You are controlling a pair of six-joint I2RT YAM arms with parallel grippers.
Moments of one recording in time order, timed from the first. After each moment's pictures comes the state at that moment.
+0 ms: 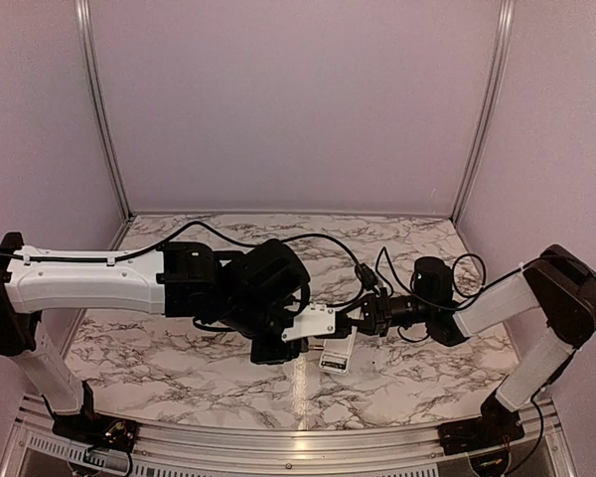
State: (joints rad) left arm -1.26 1.67 1.43 -0.70 -0.01 0.43; right arm 0.55 1.59 0.49 0.84 -1.01 1.05
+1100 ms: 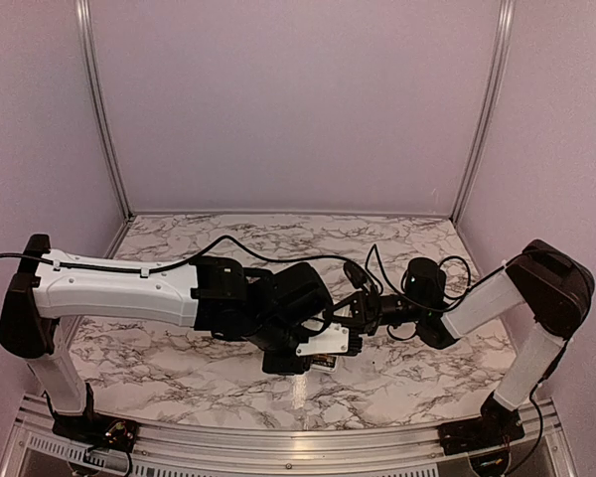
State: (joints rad) left arm -1.31 1.80 1.50 -0.74 -0.12 0.46; right arm 0.62 1.70 0.52 1.06 -1.00 1.20
